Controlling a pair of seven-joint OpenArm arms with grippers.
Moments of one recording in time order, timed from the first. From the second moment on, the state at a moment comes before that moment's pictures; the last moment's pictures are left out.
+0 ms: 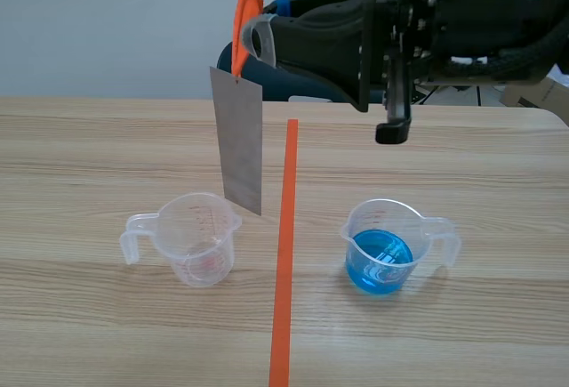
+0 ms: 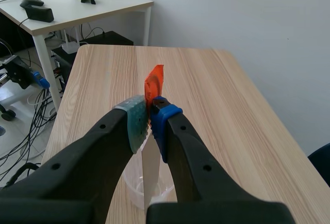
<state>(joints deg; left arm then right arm) 45.4 -18.3 -9.7 63.5 14.5 -18.4 -89.2 34.2 54.3 -56.2 105.9 44.2 34.0 12.2</state>
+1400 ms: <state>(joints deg) 42.6 -43.4 -9.2 79.7 8.4 -37.1 -73.0 34.1 77.6 -56.5 108.5 42.7 39.1 25.0</state>
